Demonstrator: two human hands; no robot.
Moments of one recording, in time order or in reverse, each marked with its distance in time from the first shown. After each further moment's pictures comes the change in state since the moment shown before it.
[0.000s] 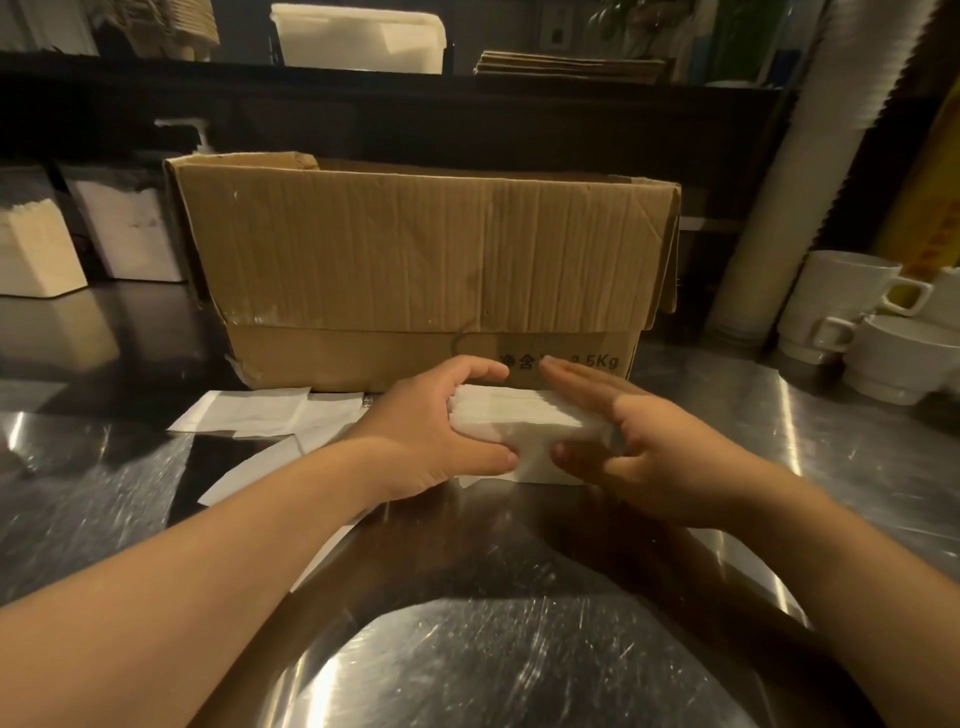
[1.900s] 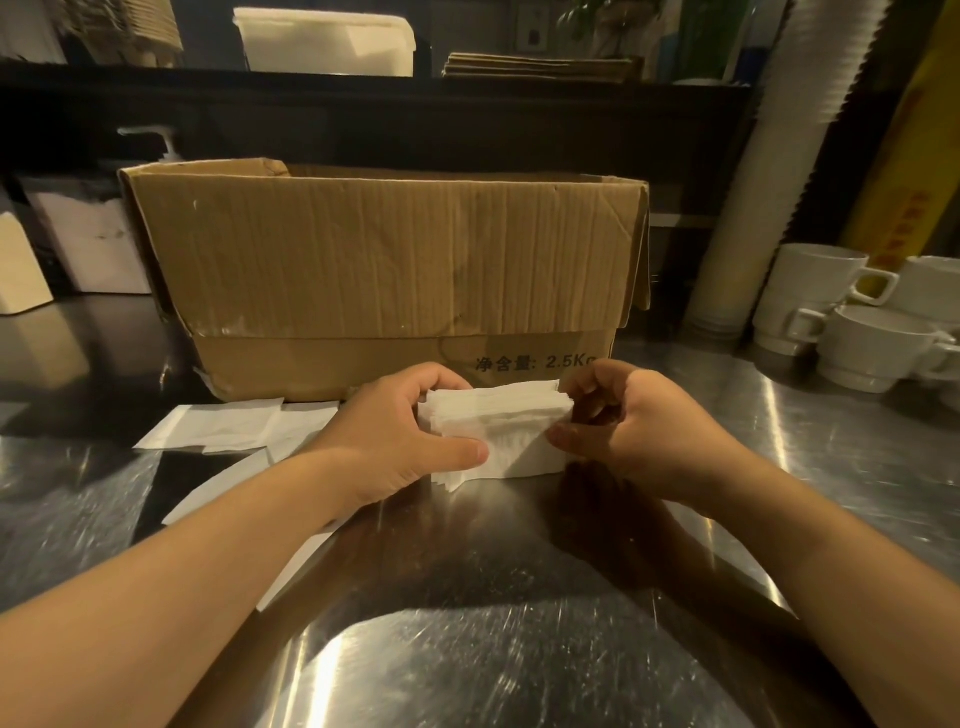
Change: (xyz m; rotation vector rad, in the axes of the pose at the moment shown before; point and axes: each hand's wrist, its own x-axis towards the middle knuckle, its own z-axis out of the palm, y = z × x) left_hand 0.003 -0.005 0.000 -0.133 0.068 -0.036; right_hand 0.003 0.009 -0.003 0.239 0.219 0.201
